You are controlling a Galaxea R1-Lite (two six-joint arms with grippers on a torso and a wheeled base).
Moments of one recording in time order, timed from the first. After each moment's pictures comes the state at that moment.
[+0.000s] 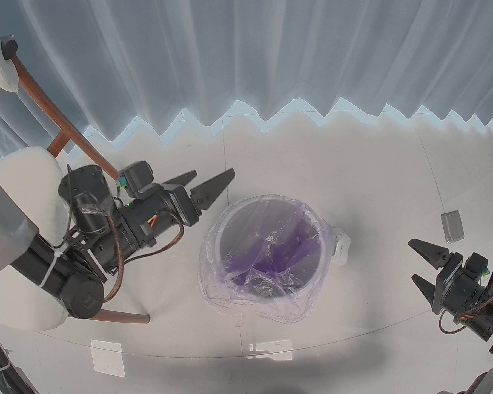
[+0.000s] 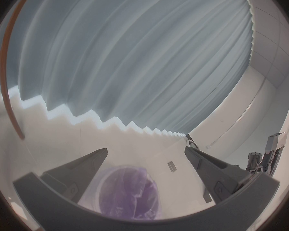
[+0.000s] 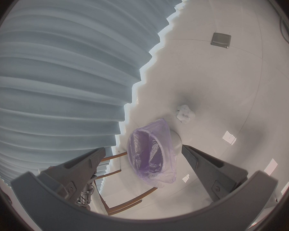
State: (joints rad) left arm -0.44 1.91 -0.69 -1.38 -0.29 -0.39; right arm 0.24 1.43 -0.02 -1.17 -0.03 1.13
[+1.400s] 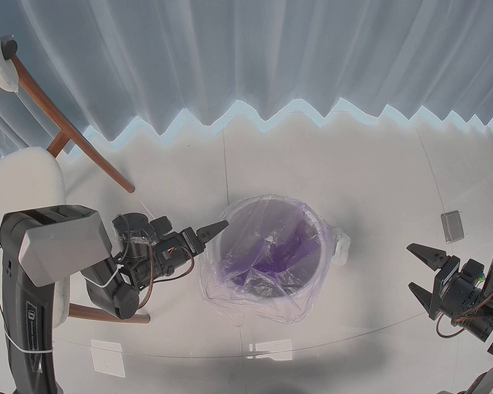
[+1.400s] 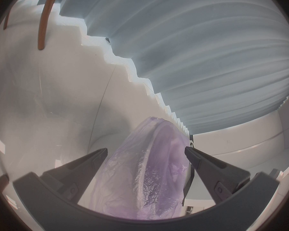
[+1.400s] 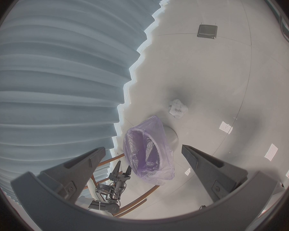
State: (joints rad) left arm -0.32 2.37 -0.82 -1.43 -0.41 -0.77; right arm 0.22 1.46 -0.02 -1.14 -0.03 1.23
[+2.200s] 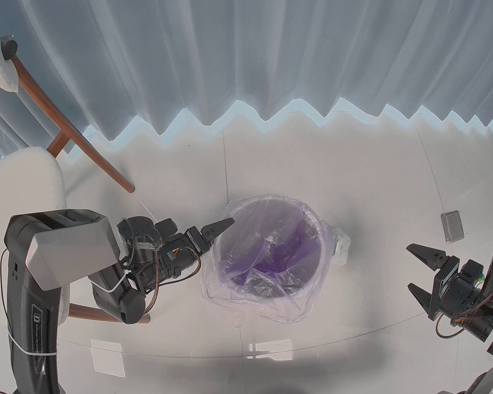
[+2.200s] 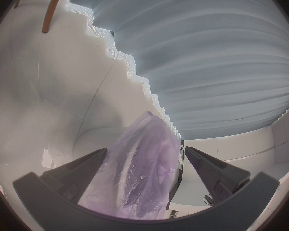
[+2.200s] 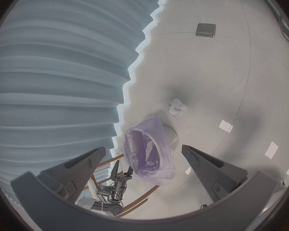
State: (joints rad) left arm -0.36 2.39 -0.82 -1.51 -0.41 -0.92; right arm 0.22 1.46 -0.02 -1.14 -0.03 1.25
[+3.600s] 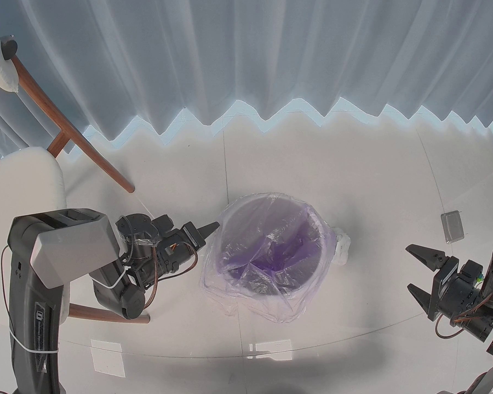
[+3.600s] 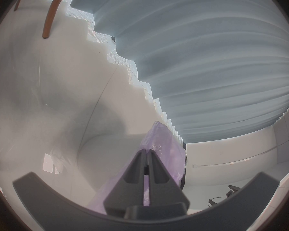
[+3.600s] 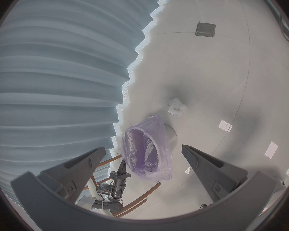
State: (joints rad) left arm -0.33 2.42 -0.87 -1.51 -0.39 -0.91; right arm 0.22 1.47 -0.02 -1.14 -0.03 1.25
